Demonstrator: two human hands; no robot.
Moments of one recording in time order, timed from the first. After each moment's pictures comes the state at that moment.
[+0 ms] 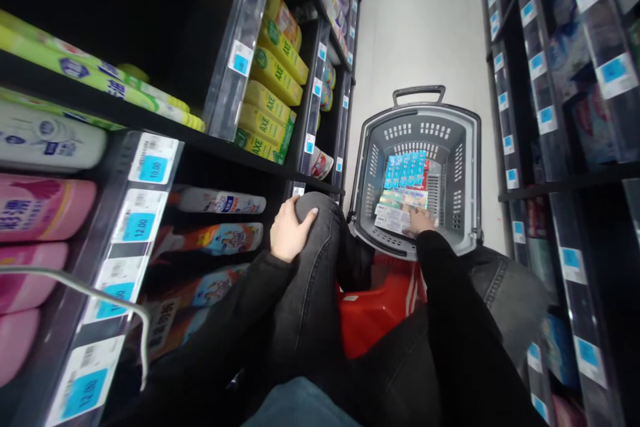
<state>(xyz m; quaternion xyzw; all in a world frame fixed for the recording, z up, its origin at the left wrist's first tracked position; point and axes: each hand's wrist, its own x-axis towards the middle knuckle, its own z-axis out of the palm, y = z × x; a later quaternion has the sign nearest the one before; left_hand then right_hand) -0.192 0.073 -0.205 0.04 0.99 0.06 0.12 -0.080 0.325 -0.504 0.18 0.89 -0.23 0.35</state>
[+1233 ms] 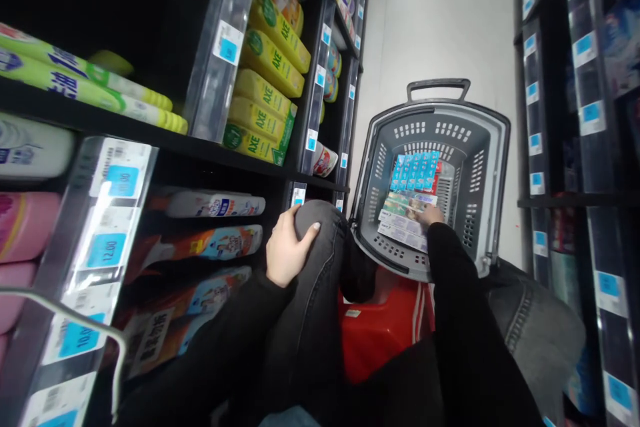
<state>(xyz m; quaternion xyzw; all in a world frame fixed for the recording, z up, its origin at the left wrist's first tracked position) -0.189 0.073 -0.203 0.05 0.99 0.09 0.13 -0.117 0.350 -0.540 0.31 0.83 -0.30 0.36</state>
